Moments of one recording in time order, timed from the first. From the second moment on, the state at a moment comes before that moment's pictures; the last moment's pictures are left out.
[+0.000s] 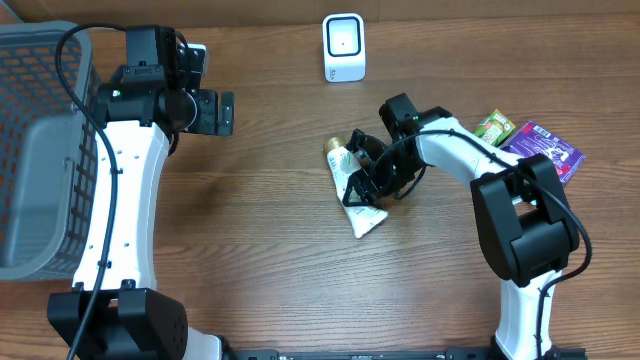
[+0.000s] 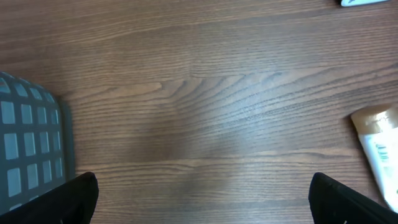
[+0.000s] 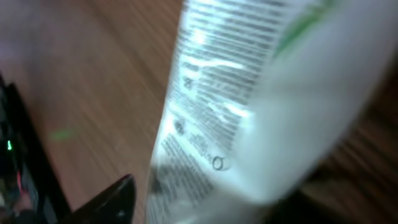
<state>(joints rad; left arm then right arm) 0.03 1.66 1.64 -1.02 0.00 0.10 0.40 2.13 1.42 -0.84 -0.68 -0.23</state>
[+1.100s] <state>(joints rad) 0.03 1.66 1.64 -1.02 0.00 0.10 0.30 1.90 1.53 -0.83 -0.96 -0.12</state>
